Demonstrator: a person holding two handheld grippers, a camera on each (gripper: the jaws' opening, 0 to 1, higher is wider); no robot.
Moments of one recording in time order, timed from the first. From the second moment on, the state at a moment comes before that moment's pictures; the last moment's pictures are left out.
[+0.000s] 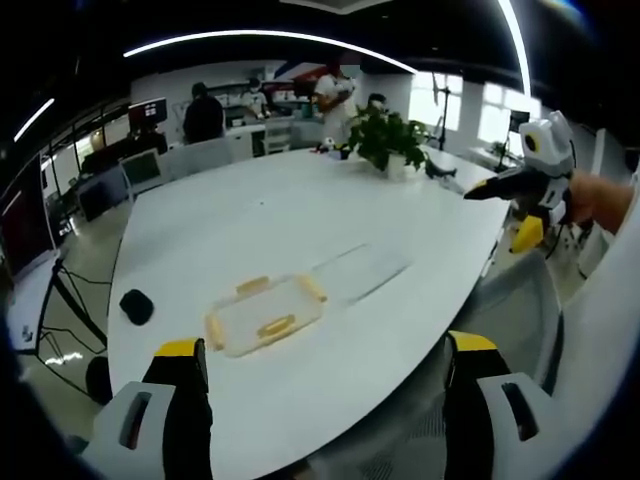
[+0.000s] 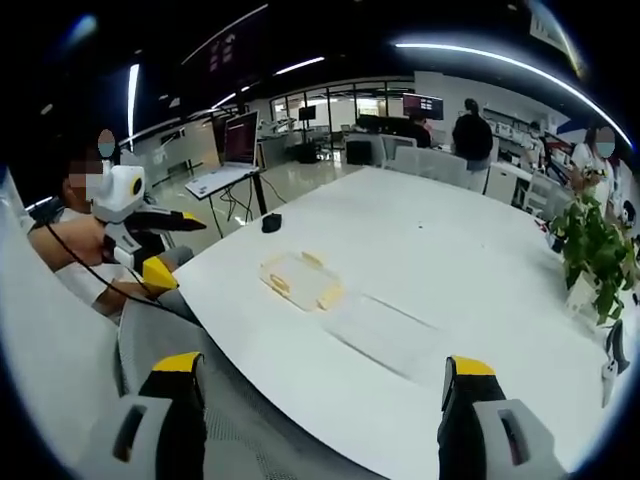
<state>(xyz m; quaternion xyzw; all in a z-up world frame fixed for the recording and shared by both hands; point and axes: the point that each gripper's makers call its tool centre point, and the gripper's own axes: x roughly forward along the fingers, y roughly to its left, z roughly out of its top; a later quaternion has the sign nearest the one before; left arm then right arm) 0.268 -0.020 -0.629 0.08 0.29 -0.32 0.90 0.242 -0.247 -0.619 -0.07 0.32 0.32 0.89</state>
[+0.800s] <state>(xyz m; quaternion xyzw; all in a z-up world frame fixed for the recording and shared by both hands) 0.286 -0.004 -0.642 0.14 0.29 -0.37 0.87 0.278 -0.212 -0.620 -0.13 0.30 0.37 0.87</state>
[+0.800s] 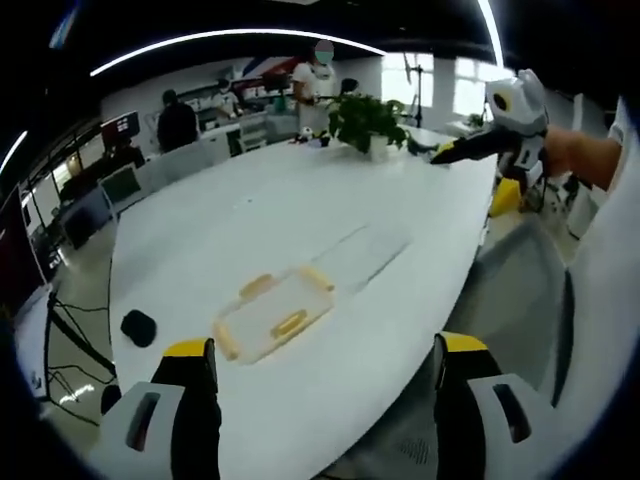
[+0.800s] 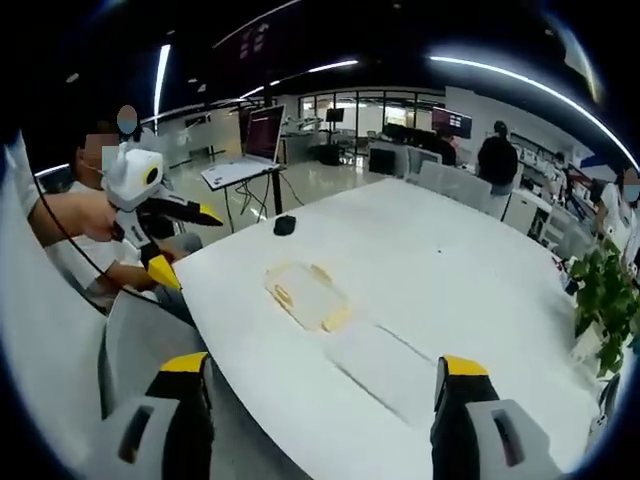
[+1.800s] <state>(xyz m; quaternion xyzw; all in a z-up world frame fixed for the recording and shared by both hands) 0.345 0.020 -0.670 0.24 0.30 -0.46 0.80 0.334 -0.159 -0.651 -0.23 0.28 0.46 0.81</state>
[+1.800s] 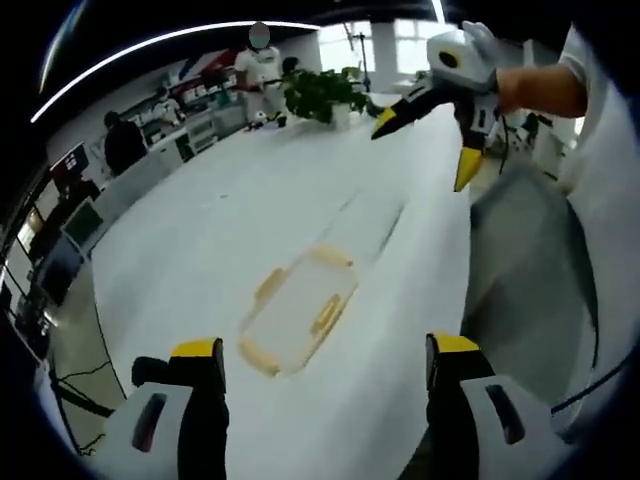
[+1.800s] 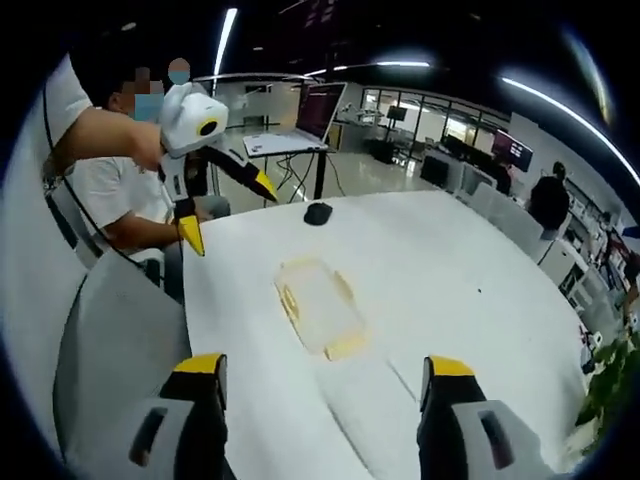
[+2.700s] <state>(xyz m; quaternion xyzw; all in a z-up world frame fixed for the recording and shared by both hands) 0.397 0.042 -0.720 0.32 0.31 -0.53 0.72 0.375 -0.123 -0.702 -0.32 0.30 0.52 0.73</state>
